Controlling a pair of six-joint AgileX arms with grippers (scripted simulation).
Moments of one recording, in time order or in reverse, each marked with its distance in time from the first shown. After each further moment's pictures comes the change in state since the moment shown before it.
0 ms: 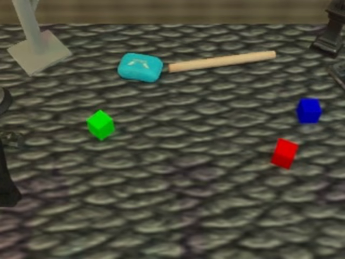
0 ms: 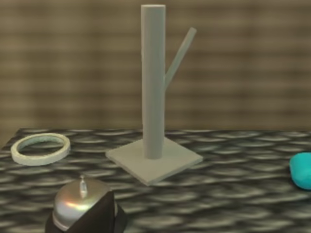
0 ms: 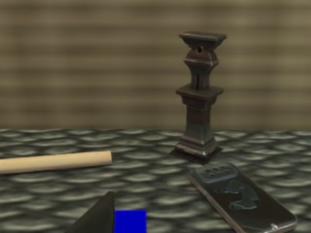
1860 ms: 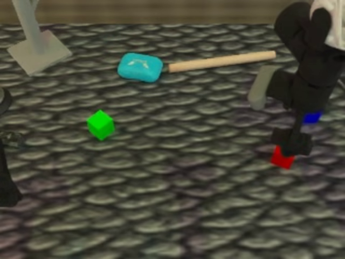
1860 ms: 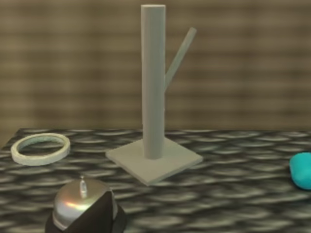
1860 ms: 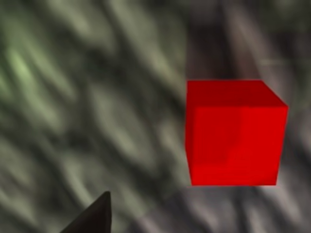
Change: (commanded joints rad) left arm 0.000 0.000 0.000 0.000 0.000 0.000; right arm 0.334 2.022 1.535 -1.080 0.002 -0.794
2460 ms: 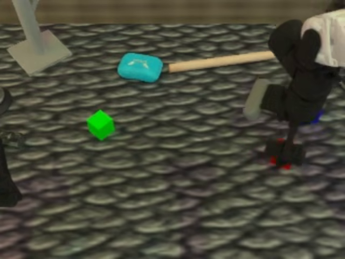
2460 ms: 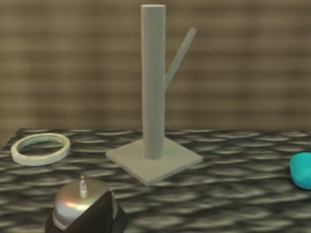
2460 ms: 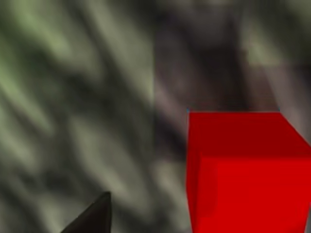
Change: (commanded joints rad) left arm 0.000 0.000 0.000 0.000 0.000 0.000; right arm 0.000 0.054 -0.067 0.118 0.000 -0.001
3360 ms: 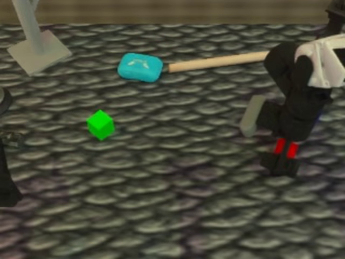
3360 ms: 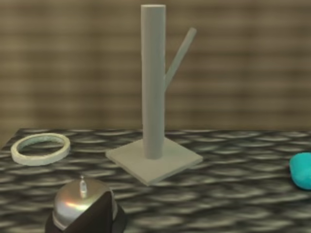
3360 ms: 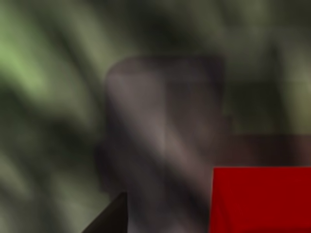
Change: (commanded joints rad) left arm 0.000 0.000 0.000 0.000 0.000 0.000; right arm 0.003 0.086 -0.104 0.191 0.001 0.003
